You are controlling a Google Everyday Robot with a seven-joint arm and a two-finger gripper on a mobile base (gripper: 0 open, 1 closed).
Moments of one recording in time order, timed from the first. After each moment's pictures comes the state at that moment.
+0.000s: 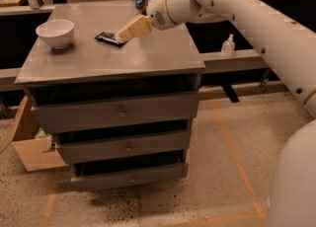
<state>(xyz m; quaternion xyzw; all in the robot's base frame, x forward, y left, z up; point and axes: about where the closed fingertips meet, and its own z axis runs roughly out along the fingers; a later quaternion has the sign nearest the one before) 0.739 0.060 0.960 -0.46 0.71 0.22 0.49</state>
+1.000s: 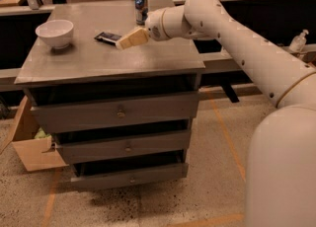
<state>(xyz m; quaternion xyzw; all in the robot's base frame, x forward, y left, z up) 0.791 0.066 0.916 -0.43 0.70 0.23 0.52</state>
